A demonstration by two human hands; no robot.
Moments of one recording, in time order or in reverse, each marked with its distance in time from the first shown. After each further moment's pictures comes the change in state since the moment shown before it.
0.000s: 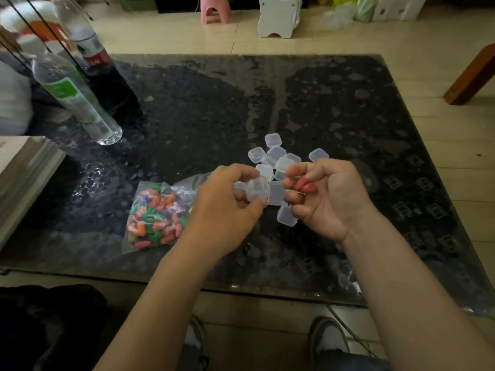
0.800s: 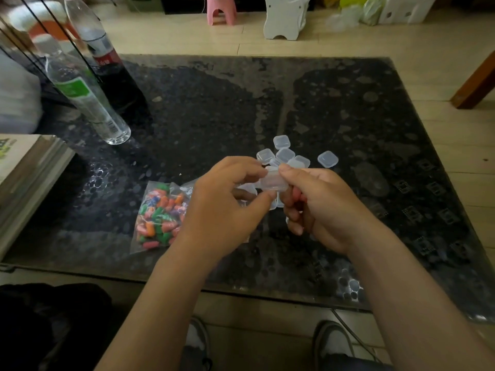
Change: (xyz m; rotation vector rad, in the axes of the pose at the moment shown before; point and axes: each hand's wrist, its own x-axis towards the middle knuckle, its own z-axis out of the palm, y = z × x) left_hand -0.002 0.003 -0.019 -0.016 0.090 0.295; right_hand -0.007 0.010 0.022 -0.390 -0.063 -0.137
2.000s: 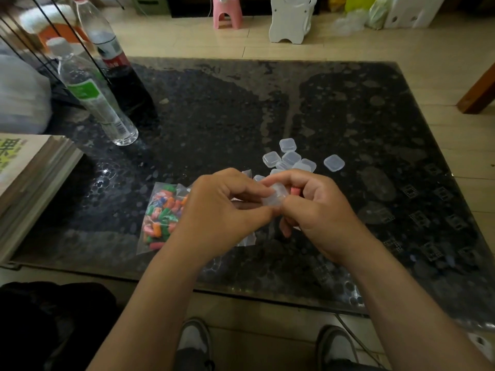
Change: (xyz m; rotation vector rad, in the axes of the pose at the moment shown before) left_hand -0.003 -0.002 -0.018 -0.076 -0.076 -0.090; right_hand 0.002 0.017 0.006 -0.261 -0.042 -0.331
